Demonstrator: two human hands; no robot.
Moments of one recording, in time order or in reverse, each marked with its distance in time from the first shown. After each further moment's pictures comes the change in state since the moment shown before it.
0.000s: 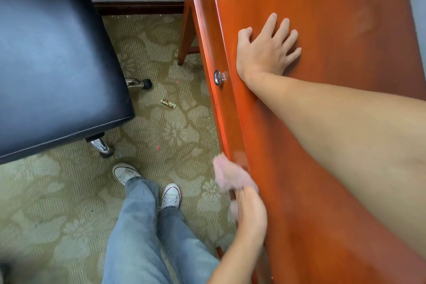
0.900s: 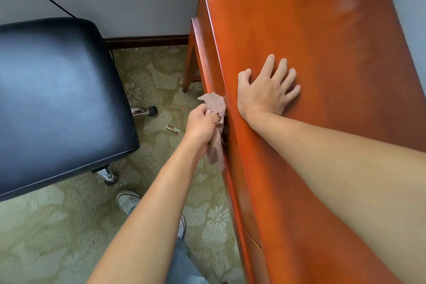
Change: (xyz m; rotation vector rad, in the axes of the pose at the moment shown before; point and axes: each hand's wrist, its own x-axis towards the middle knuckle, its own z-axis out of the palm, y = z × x) left_hand 0.040 0.288 -0.080 0.105 -0.075 0.489; right_hand 0.002 0.002 0.003 0.020 0.018 -0.020
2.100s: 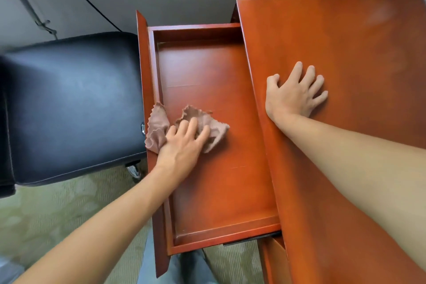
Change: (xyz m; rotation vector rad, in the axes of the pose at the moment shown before) left_hand -0.034 -0.054 -0.122 1.722 0.249 0.886; right_hand -0.001 0.001 -0.002 0.023 -0.017 -0.009
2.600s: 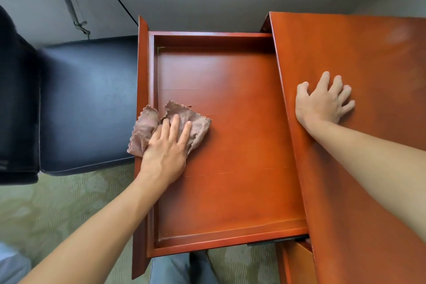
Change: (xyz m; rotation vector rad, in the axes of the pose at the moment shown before) left_hand -0.066 -0.071 0.014 0.071 -0.103 -0.214; right_hand -0.002 0.005 -0.004 -0.014 -0.012 -0.044
